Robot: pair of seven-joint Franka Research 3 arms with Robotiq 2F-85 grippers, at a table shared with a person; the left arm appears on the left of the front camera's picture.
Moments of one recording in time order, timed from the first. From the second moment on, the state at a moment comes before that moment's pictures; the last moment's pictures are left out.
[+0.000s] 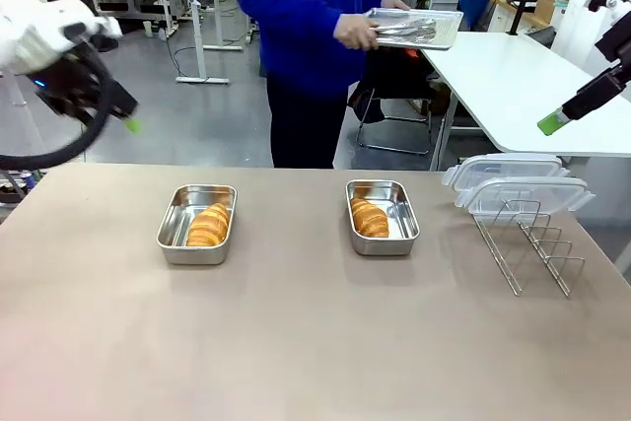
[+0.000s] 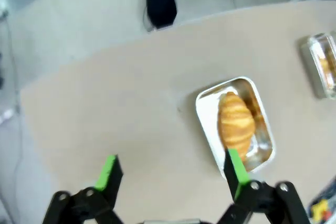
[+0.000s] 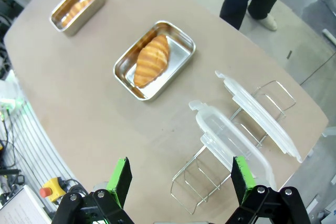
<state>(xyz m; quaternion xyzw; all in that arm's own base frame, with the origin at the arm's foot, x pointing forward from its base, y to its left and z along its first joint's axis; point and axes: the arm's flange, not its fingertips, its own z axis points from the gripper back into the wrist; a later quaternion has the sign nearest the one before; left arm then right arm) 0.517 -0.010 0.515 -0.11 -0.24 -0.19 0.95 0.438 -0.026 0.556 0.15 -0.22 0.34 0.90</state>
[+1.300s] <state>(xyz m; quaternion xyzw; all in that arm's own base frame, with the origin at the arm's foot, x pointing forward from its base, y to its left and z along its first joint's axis) 0.454 0.109 0.558 -0.14 -0.36 -0.38 0.84 0.438 -0.026 0.556 0.15 -0.22 0.34 0.90</state>
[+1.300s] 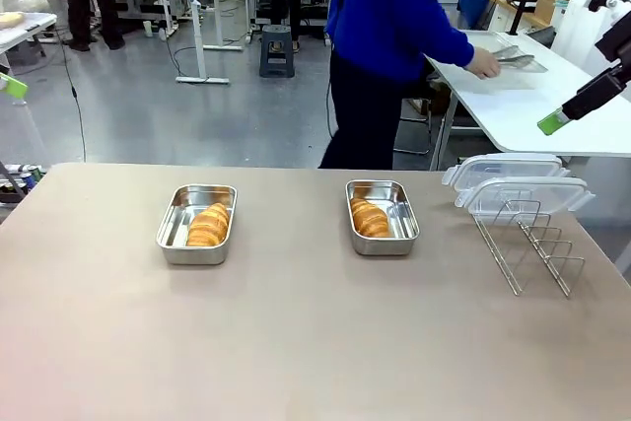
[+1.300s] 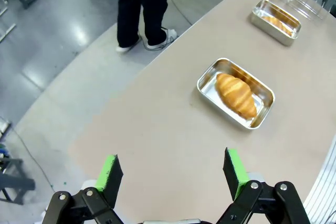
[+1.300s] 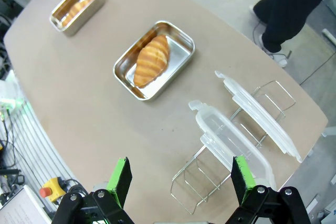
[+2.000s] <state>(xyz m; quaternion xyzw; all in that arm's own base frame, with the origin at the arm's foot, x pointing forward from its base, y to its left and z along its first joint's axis) 0.454 0.109 0.558 -0.14 -0.36 -0.38 0.84 0.459 -0.059 0.549 0.02 -0.15 0.45 0.88</state>
